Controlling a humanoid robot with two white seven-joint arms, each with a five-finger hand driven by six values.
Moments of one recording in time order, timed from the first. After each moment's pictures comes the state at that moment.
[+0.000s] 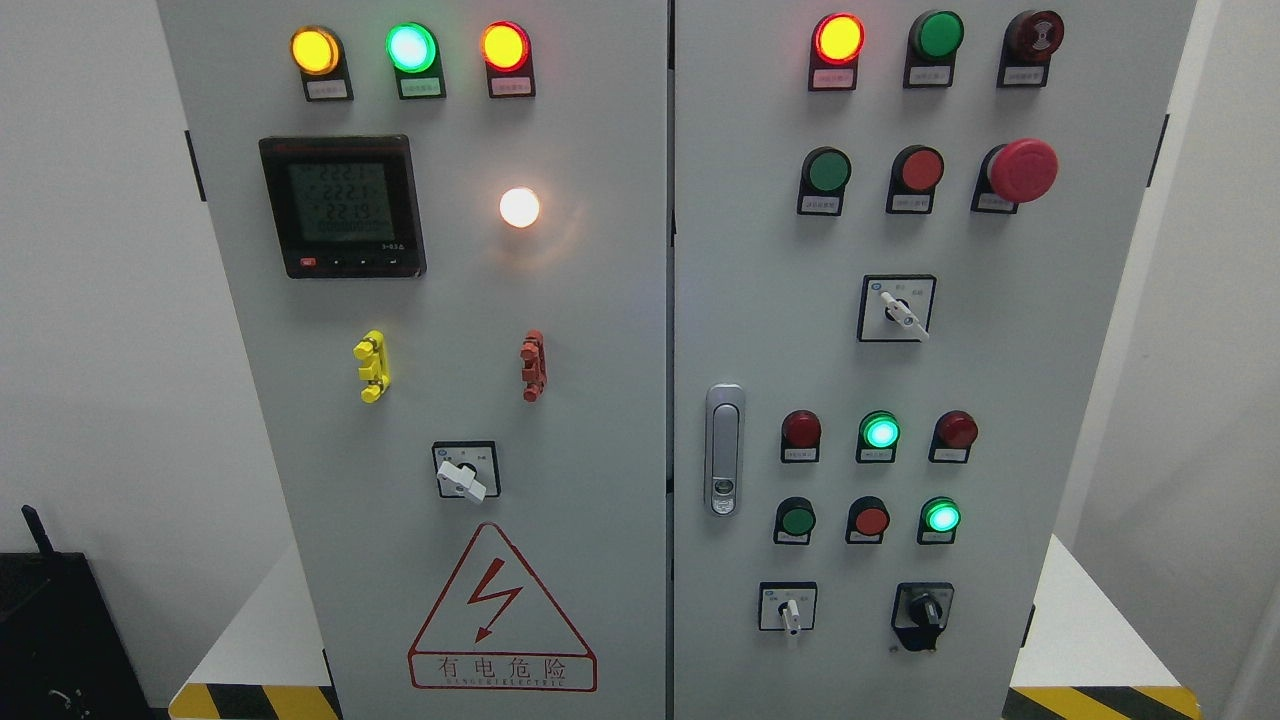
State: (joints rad) left arm 0.04 -0.10 0.00 -0.04 0.00 -0.05 -0.01; right arm 0.22 0.03 -0.38 -0.34 0.26 -0.07 0.34
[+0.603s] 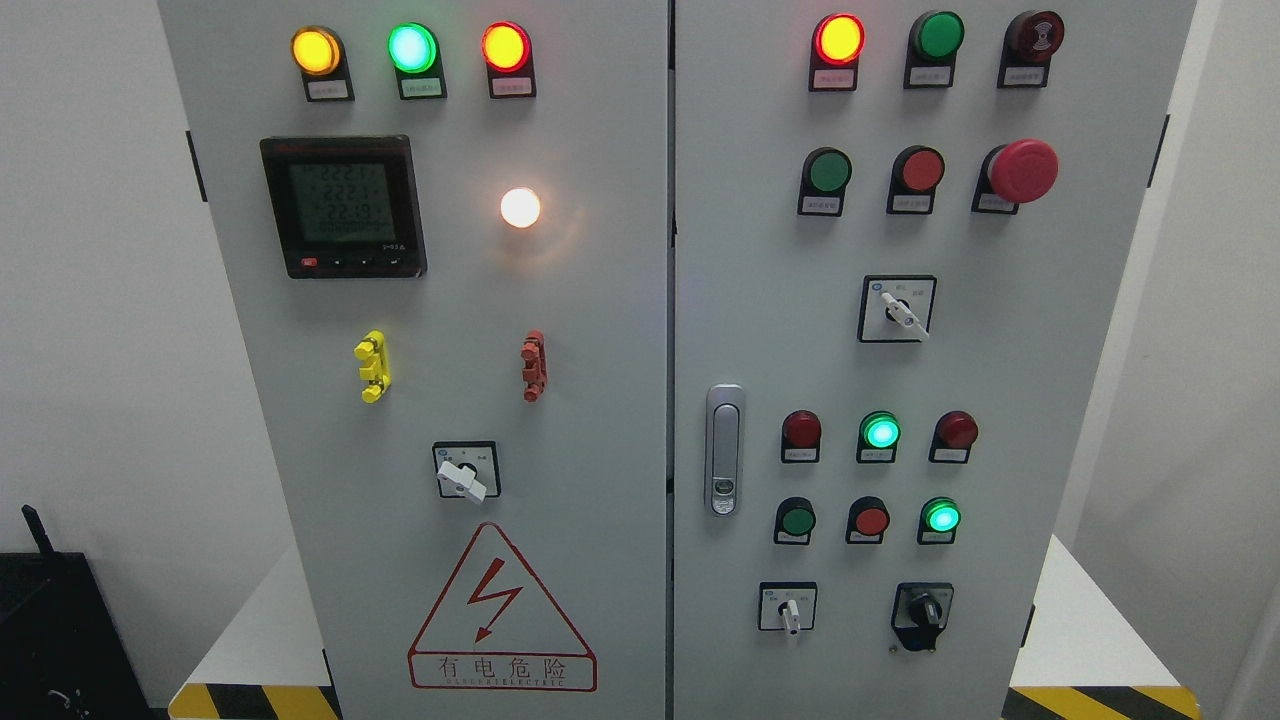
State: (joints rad) left arm 0.04 -0.10 0.00 -0.03 0.00 -0.05 -0.01; right arm 0.44 0.07 -0.17 -1.06 0.01 -0.17 0.47
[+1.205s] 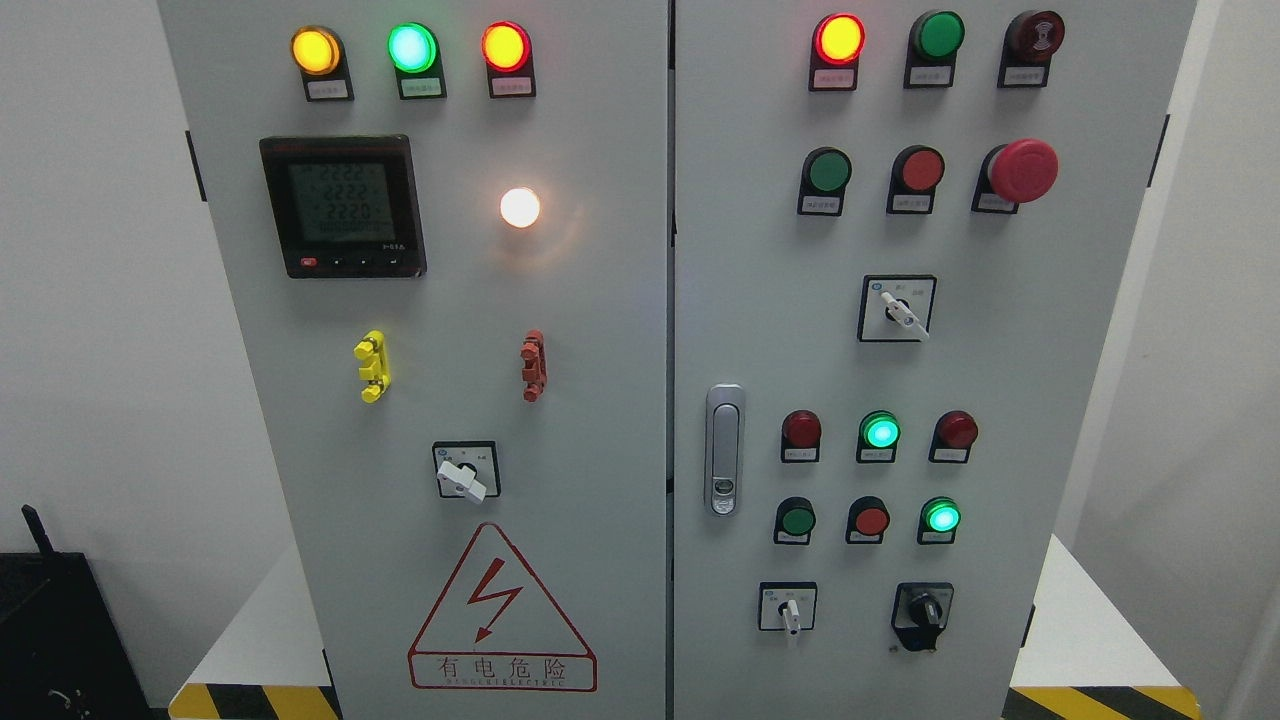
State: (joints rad) left arm 0.04 -0.10 0.00 -0.03 0.00 -0.05 -0.01; right arm 0.42 0.08 -0.08 -1.64 0.15 -0.19 0.25
